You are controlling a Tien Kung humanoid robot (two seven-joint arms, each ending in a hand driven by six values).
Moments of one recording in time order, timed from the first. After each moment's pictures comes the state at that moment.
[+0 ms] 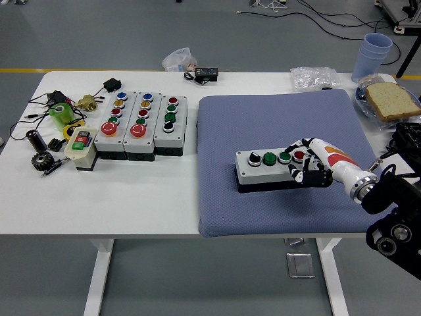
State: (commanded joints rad) left arm -0.02 0.00 -1.50 -0.18 1.39 0.23 0.29; right arm 0.51 -0.54 0.71 1.63 -1.51 -0.29 -0.43
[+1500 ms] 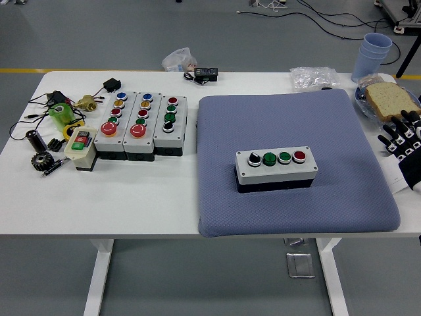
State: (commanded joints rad) left arm -0.01 0.00 -1.51 -0.18 1.42 0.23 0.29; right arm 0.16 -0.48 1.25 1.38 -0.32 -0.20 0.14
